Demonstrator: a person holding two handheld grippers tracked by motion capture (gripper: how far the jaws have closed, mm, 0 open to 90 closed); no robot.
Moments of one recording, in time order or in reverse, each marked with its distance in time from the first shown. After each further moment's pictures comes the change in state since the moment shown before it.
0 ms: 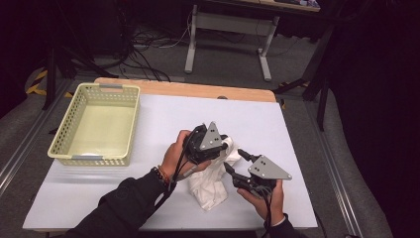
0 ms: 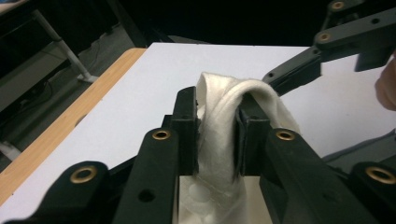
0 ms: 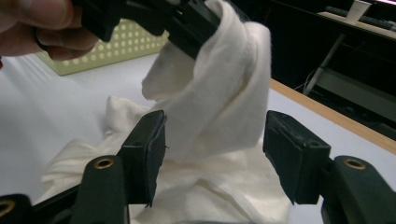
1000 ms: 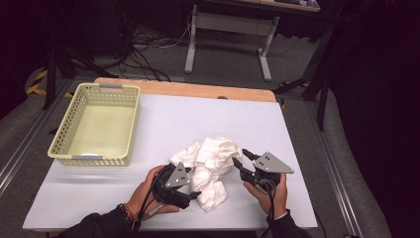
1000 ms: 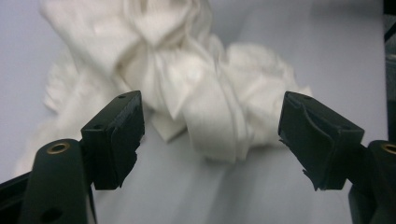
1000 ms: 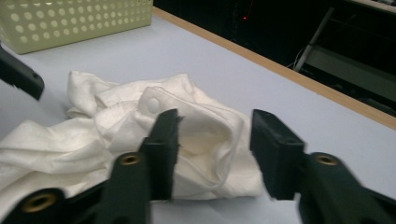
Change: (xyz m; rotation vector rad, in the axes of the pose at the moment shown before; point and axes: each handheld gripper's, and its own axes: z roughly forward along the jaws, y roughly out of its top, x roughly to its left) left arm -0.045 -0.117 -0.035 0.198 -0.120 -0.132; right arm -0.022 -0.020 0.008 0.072 -0.052 0.035
